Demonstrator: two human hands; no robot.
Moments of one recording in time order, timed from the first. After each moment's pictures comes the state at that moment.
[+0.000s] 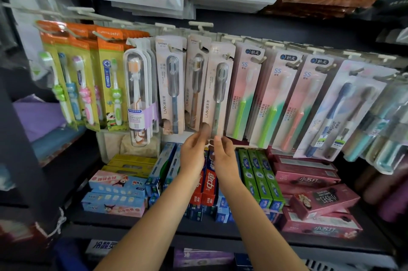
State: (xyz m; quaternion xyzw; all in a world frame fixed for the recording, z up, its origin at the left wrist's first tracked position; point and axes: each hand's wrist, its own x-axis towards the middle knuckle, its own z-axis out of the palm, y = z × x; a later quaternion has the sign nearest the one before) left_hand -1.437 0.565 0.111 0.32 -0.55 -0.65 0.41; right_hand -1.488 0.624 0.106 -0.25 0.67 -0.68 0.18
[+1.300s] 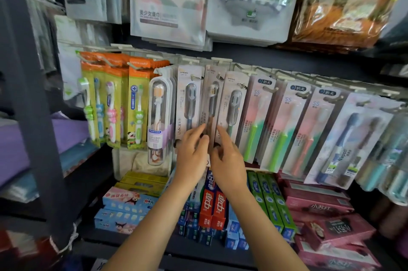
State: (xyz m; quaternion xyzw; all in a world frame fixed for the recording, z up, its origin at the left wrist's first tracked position) left_hand -1.392 0.542 0.162 0.23 -0.71 -0.48 0.46; right_hand -1.465 0.616 0.156 -0.45 0.75 -0.48 -0.06
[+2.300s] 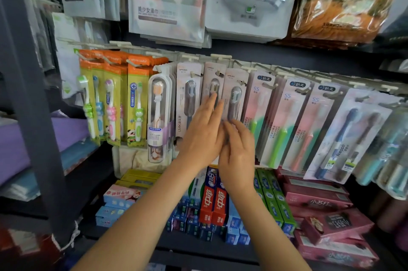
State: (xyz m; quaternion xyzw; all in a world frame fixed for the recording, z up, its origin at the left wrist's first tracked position) left_hand -1.400 0.539 0.199 0.15 -0.88 -0.08 0.44; right_hand -1.475 0.620 0.154 -0.48 0.65 -0.48 -0.33
